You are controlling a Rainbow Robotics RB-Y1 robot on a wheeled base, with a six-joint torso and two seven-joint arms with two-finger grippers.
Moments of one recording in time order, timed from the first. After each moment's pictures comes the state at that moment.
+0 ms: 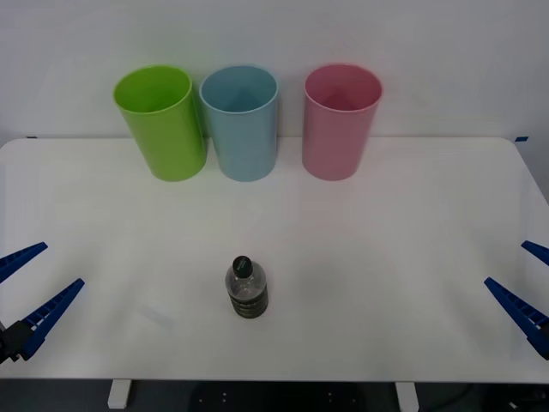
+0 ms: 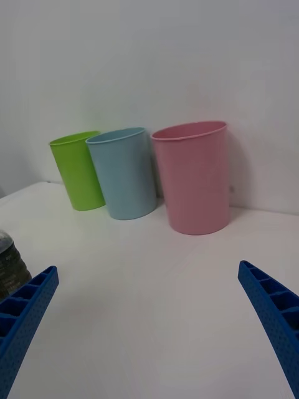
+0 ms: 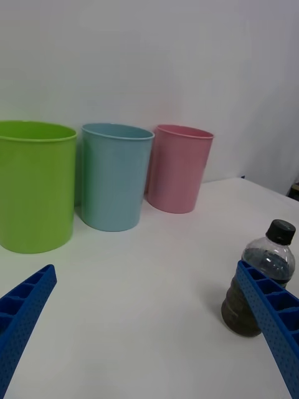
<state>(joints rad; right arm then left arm) 0.35 -0.40 -0.52 -1.66 0.96 -1.22 0.00 0.35 0.40 0.52 -1.66 -0.96 -1.22 0.00</state>
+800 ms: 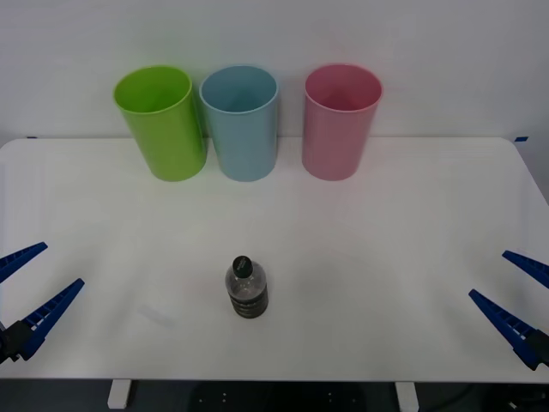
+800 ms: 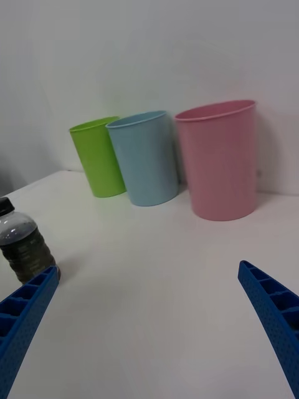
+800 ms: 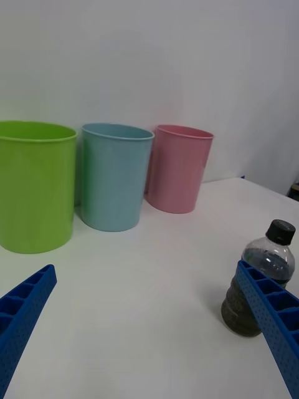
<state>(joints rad) 0.36 -0.43 -0.44 -1.64 0.95 -1.23 0.02 0.35 0.40 0.52 -1.66 -0.96 -1.22 0.00</state>
